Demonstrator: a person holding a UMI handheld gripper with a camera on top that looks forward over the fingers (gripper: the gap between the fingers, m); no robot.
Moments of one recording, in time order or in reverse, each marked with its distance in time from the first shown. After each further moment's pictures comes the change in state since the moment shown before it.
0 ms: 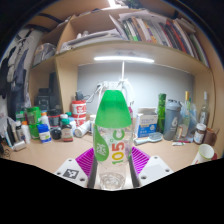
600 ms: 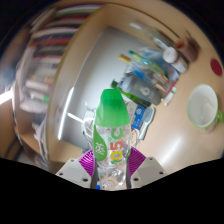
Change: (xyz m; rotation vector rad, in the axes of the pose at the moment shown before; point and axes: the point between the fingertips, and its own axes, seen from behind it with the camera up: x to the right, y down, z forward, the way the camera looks) arm 0.112 -0.096 -0.024 -0.072 -0.099 1.153
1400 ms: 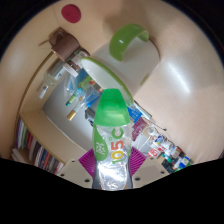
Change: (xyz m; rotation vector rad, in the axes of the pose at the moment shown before) arm 0.047 -0.077 -0.027 0.116 -0.183 1.282
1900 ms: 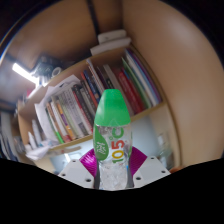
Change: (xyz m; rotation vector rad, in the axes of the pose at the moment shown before) arm -0.263 0.081 -0.040 0.229 -0.173 -2.029
